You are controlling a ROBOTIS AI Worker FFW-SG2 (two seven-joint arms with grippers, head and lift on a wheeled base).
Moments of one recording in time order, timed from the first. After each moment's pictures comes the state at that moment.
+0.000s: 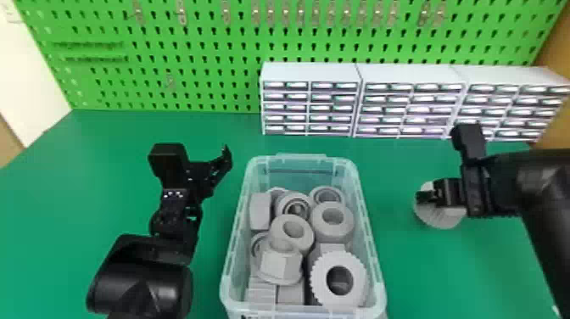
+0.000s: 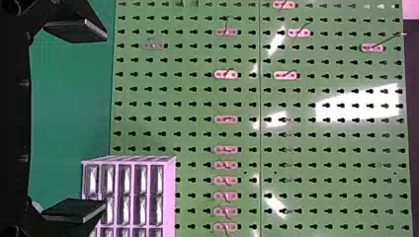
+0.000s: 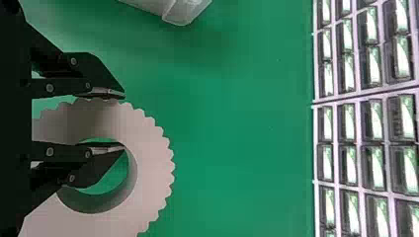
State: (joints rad) left arm -0.12 0.07 -0.12 -1.48 0.07 -0.07 0.14; right arm -0.50 -0.22 0.00 -1.41 -0.04 1.29 0.31
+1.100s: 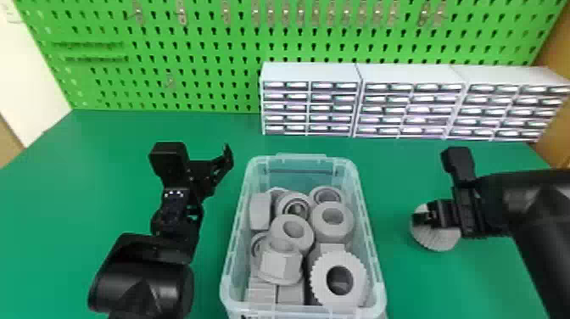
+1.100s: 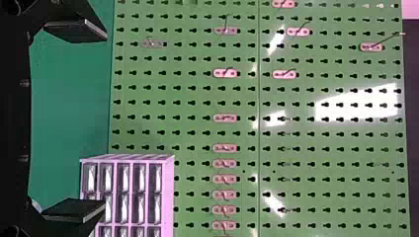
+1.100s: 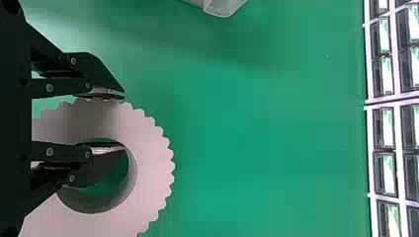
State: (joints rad) left arm -0.12 0.07 -0.12 -1.48 0.07 -0.07 0.14; right arm -0.47 -0.22 0.02 -1.35 -0.04 1.27 0.31
